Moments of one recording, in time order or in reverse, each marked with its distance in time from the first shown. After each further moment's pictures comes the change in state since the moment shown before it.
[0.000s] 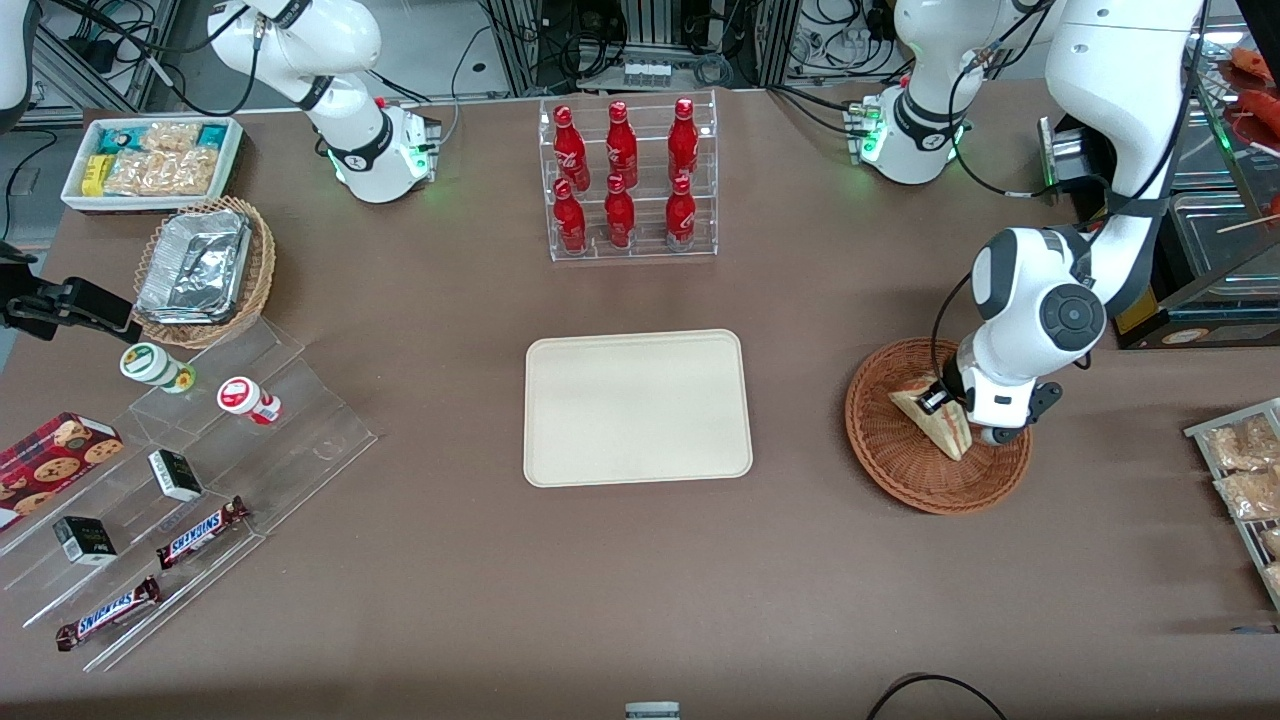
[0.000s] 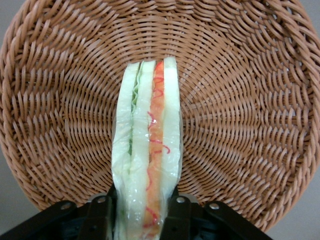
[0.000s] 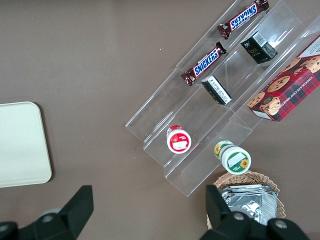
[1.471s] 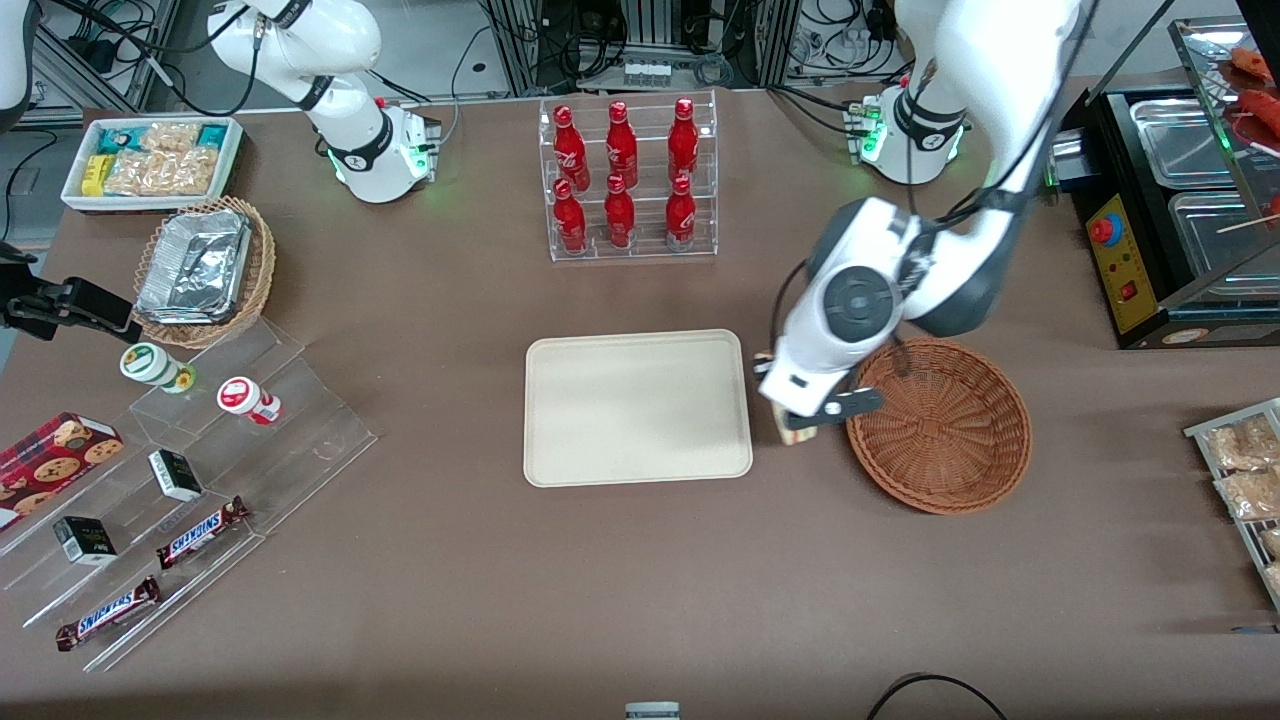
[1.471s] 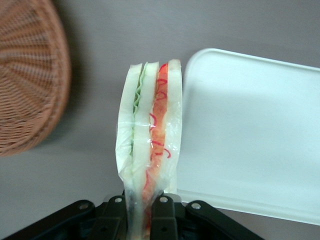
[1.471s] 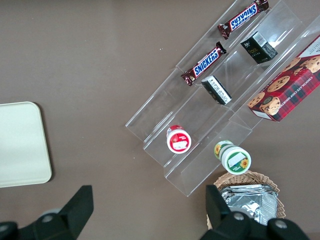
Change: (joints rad) arm -0.357 0.158 -0.087 0.508 0.000 -0.438 -0.002
